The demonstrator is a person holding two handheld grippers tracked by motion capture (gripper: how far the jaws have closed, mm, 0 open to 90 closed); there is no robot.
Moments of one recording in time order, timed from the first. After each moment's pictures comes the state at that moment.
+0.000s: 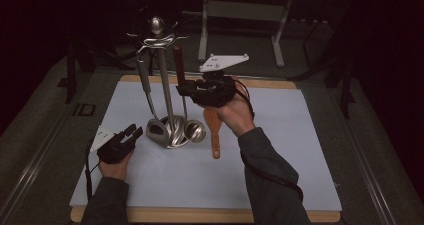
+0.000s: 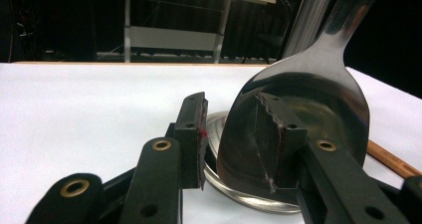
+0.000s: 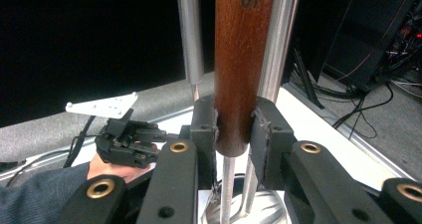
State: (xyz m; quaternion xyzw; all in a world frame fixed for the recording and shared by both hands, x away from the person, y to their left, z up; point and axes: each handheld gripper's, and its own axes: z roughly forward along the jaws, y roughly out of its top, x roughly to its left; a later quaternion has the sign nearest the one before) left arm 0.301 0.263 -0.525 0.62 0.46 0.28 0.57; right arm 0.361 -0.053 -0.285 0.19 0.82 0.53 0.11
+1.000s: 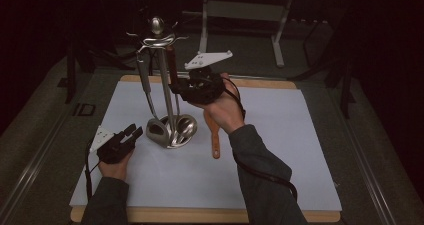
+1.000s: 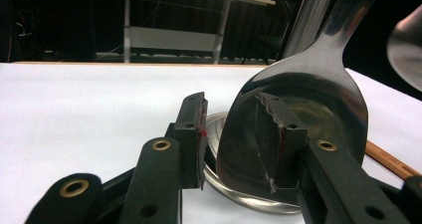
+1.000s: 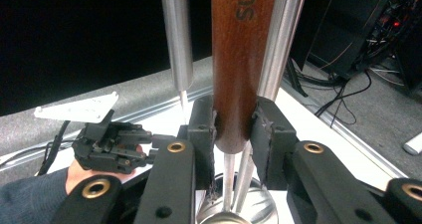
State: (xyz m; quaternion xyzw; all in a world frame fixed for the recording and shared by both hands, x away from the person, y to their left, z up) left arm 0.301 0.264 -0.525 0.62 0.46 0.28 0.57; right arm 0.365 -0.028 -0.284 0.21 0.83 0.50 0.14
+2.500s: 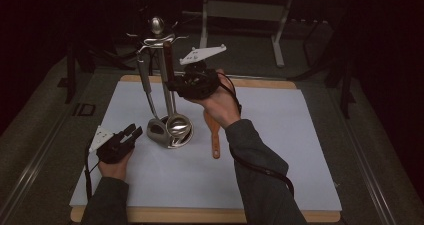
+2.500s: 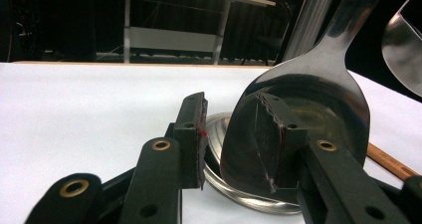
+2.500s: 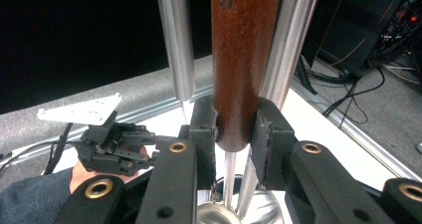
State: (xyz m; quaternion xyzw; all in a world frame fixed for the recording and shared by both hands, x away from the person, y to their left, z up) left arm 0.301 0.265 -0.525 0.61 0.47 0.27 0.57; right arm 0.377 -0.018 -0.281 0.20 0.84 0.49 0.12
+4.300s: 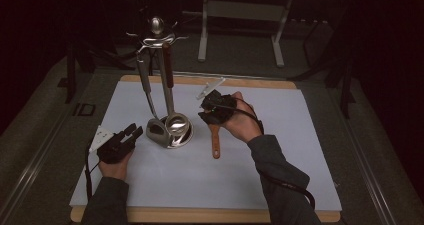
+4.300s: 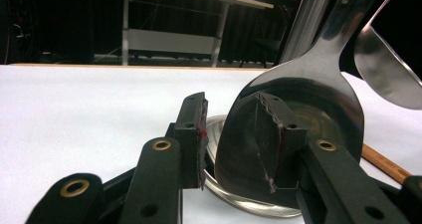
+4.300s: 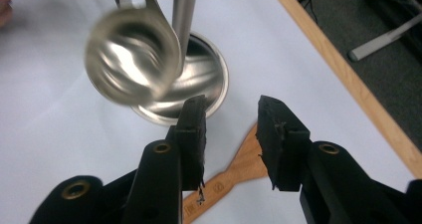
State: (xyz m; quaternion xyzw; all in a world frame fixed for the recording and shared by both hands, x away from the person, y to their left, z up) left arm 0.301 0.264 -0.524 0.61 0.46 0.27 0.58; right arm 0.385 -0.061 -0.366 0.21 0.92 0.29 0.19
